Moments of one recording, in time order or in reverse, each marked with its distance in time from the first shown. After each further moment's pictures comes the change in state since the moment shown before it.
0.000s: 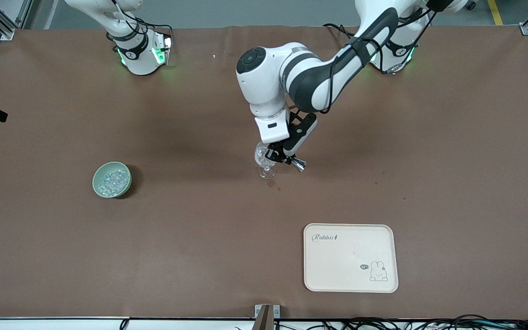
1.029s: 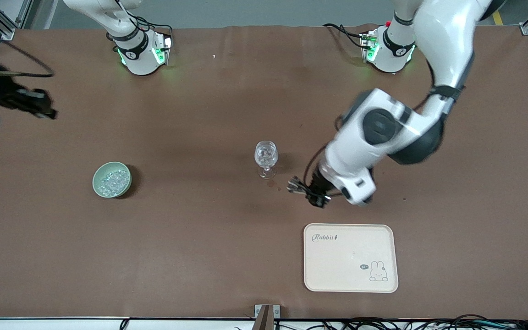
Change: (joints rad) left arm 0.381 0.043 0.022 0.092 -0.698 0.310 0.149; right arm 0.130 0.003 0.170 0.000 0.003 -0.019 0.355
